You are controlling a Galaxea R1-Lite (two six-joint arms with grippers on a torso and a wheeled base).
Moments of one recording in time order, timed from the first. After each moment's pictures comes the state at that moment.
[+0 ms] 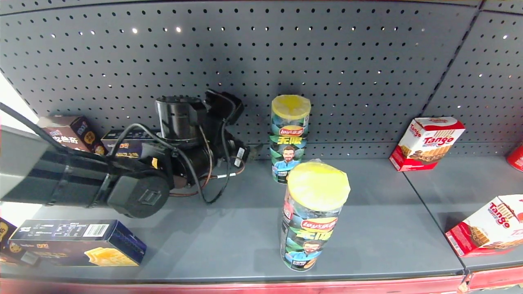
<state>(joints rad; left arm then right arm) -0.48 1.91 -1.13 -0.66 0.10 0.28 0.09 0.10 0.00 0.00 -0.06 -0.01</state>
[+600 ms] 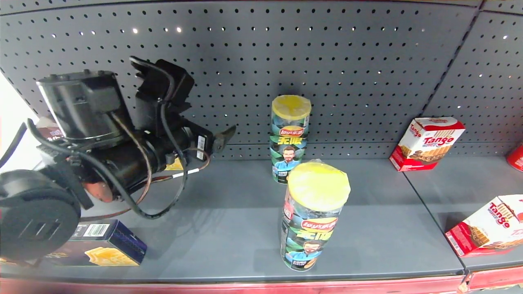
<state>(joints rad) -0.47 1.62 -0.89 -0.75 0.12 0.27 0.09 0.10 0.00 0.00 -0.04 -0.01</state>
